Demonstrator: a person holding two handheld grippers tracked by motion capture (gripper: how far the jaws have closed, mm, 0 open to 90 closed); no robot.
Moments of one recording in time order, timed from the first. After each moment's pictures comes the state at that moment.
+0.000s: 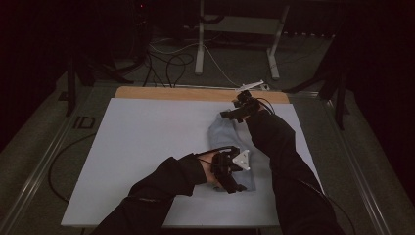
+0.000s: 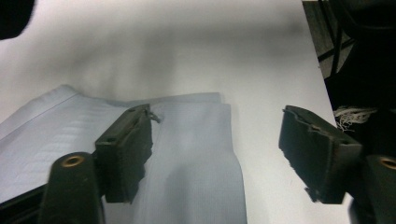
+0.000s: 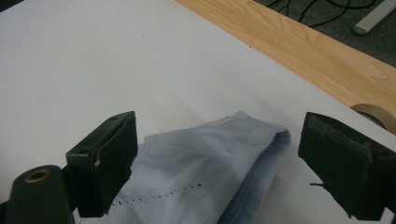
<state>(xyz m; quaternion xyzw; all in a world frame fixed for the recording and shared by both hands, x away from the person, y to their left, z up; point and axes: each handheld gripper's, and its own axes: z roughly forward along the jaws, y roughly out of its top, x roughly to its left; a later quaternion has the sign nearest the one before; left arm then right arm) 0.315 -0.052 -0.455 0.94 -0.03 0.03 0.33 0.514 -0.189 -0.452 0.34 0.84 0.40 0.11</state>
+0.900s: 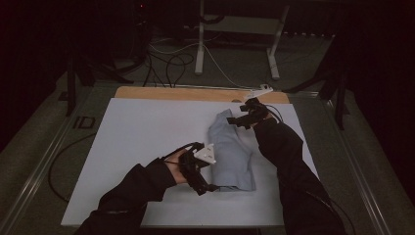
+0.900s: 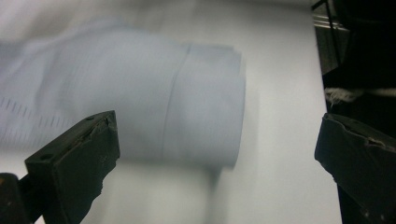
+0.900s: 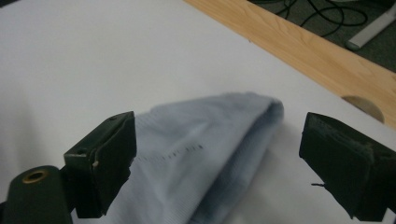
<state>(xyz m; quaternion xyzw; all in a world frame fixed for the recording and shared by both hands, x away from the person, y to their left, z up) 0.312 0.040 -0.452 0.93 0.06 0.03 0.36 0.488 -0.213 -0.457 0.32 0.84 0.42 0.13</state>
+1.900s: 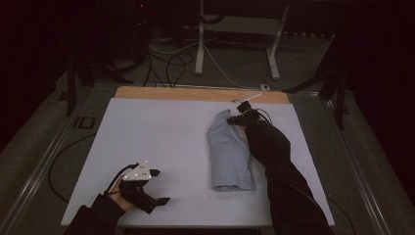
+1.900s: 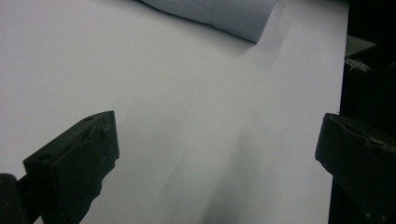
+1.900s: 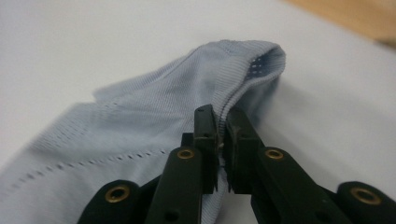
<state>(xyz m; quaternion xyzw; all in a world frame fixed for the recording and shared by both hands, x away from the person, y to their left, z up) 0.261 0.186 -0.507 0.87 0.22 0.05 0.44 0.515 -0.199 -0.502 0.37 0.85 0.37 0.09</state>
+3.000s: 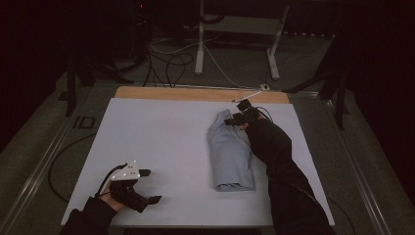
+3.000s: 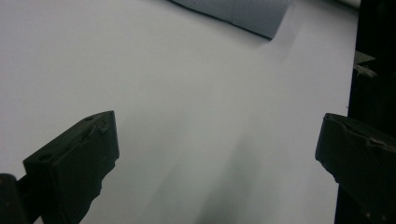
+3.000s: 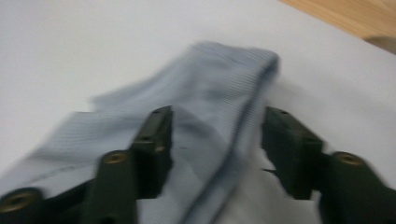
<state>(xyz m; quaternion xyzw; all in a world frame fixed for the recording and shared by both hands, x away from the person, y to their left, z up) 0.260 0.211 -0.511 0.86 0.25 0.06 0.45 0.519 -0.199 -0.497 0.38 0.85 0.36 0.09</state>
